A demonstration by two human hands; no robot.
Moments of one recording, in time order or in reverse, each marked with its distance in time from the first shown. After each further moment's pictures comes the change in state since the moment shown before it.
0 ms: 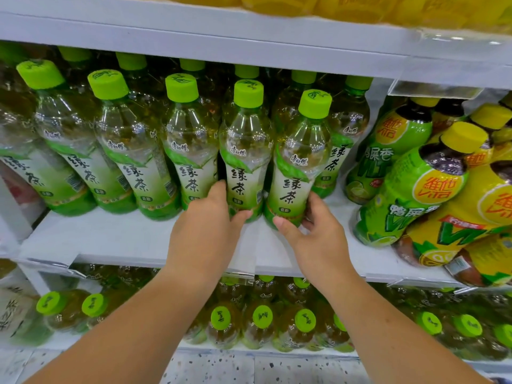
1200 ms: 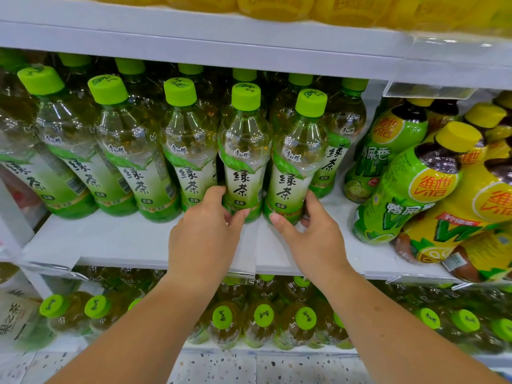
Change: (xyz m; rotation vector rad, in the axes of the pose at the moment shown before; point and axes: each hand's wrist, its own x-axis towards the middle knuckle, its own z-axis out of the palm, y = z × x) left_hand -0.009 0.000 0.001 -0.043 0.098 -0.033; right_hand 0.003 -0.002 0.001 -0.130 0.008 0.046
